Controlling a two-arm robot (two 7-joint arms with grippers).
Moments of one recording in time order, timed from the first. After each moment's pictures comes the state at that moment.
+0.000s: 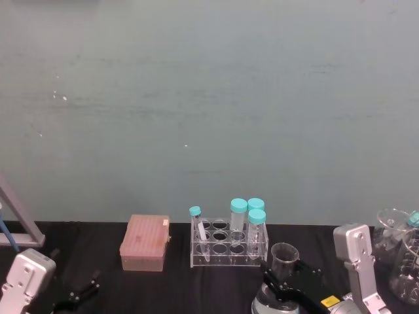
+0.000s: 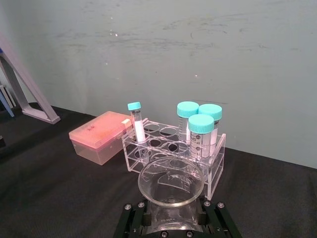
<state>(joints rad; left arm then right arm) -0.20 0.60 0.45 -1.41 -0.25 -0.12 0.03 0.25 0.33 -0.34 -1.39 0.38 0.08 0.24</state>
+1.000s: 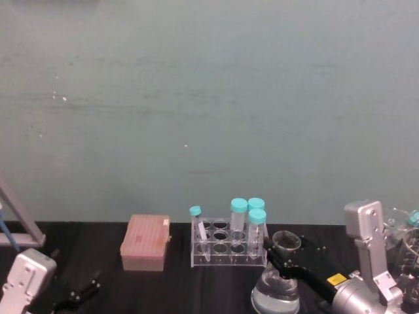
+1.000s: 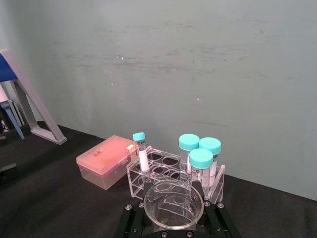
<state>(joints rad) -0.20 0.60 0.45 -1.41 -0.25 -0.12 0.03 0.25 0.31 -0.28 -1.47 0.36 0.12 0.27</state>
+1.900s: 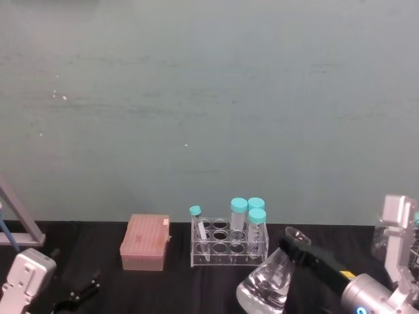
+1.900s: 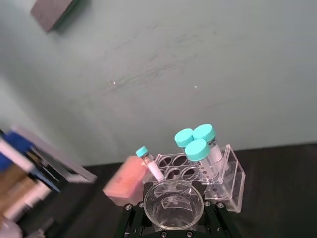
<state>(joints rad) -0.20 0.60 0.45 -1.41 -0.25 -0.12 0.03 0.23 0.21 -0.13 -1.47 0.67 0.32 0.28</state>
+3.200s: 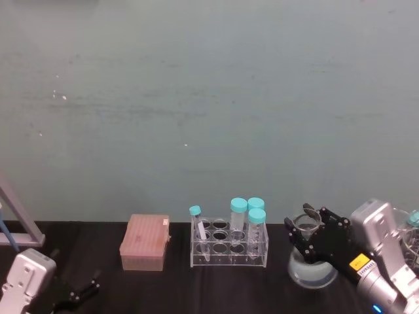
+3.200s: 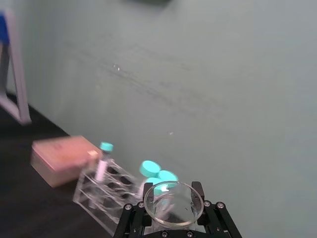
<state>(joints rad) -0.20 0.60 0.45 -1.41 -0.25 -0.12 0.03 0.33 0.45 -0.35 -1.40 0.14 -0.16 0.26</state>
